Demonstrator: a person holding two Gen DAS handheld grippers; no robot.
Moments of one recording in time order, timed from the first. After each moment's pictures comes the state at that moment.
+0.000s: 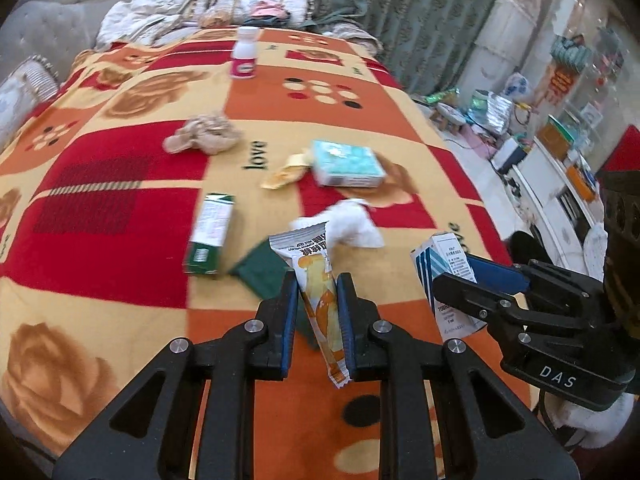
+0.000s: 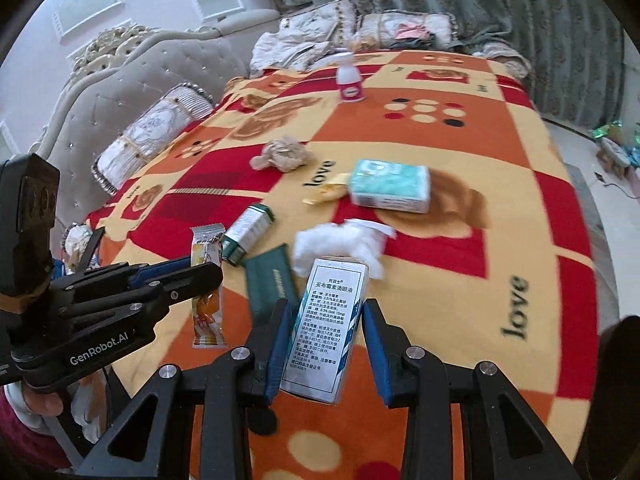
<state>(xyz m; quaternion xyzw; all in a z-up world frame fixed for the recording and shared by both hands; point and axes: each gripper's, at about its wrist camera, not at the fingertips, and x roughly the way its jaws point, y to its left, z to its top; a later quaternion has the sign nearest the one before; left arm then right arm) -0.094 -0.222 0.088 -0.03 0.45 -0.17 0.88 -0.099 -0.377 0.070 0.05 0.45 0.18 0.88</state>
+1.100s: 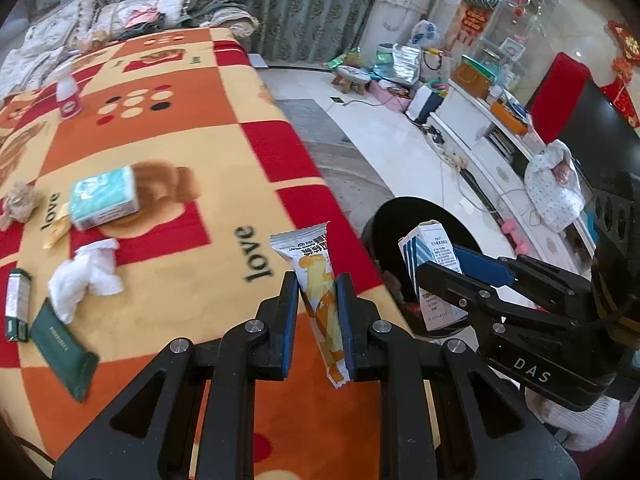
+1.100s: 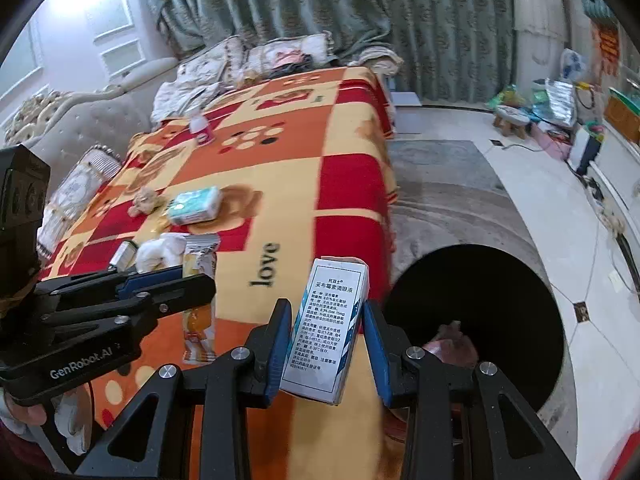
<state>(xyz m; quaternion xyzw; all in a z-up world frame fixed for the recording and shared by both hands) -0.106 -0.423 0.097 0.03 0.46 -0.32 0.83 -0.167 -0.563 0.080 0.10 0.42 0.01 0.90</state>
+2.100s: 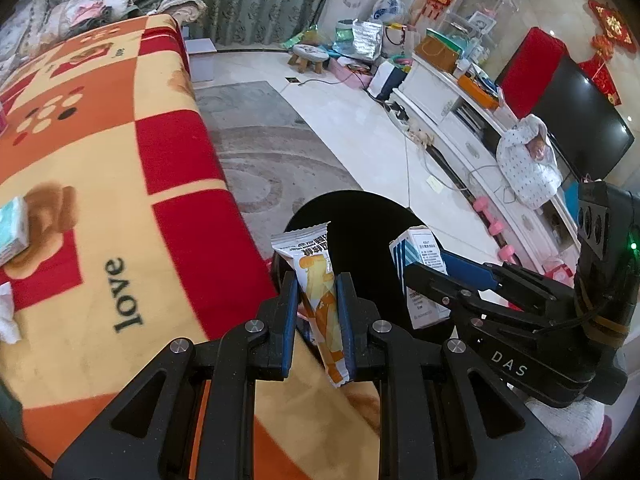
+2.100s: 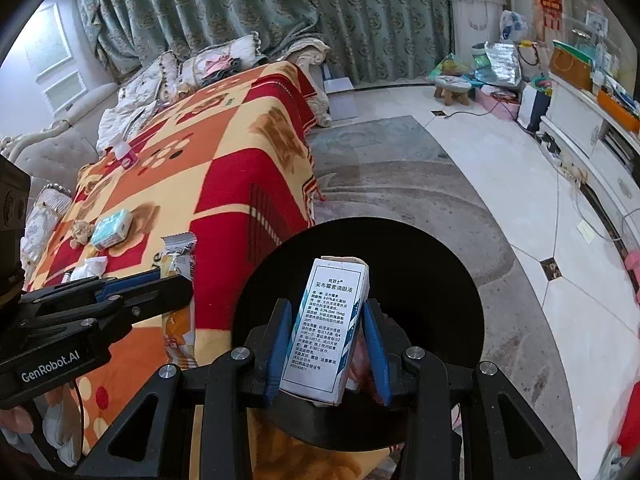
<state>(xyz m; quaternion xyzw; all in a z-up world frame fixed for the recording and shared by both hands) -0.093 -0.521 0.068 0.04 0.48 -0.38 0.79 -0.184 -0.665 0.050 0.15 0.43 -0.07 0.89</state>
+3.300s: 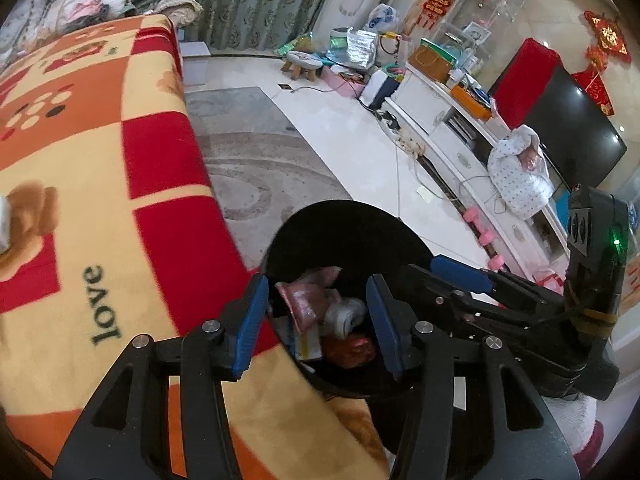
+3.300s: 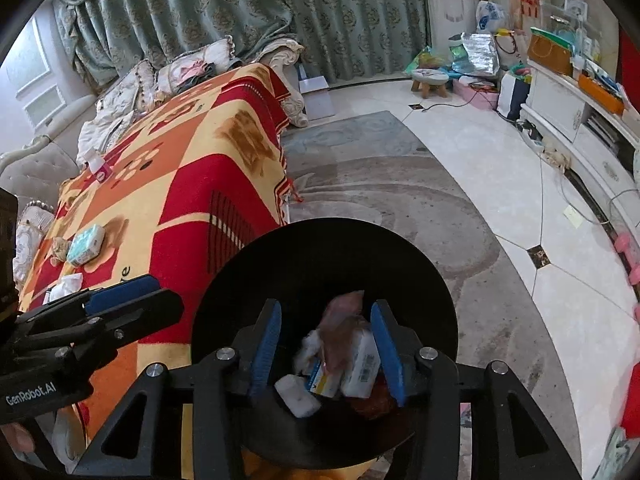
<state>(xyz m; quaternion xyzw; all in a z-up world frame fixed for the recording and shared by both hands) -0.092 -0.521 0.066 0.02 0.47 -0.39 0.80 -0.182 -0.689 0.040 0.16 0.43 -0.10 0.88</state>
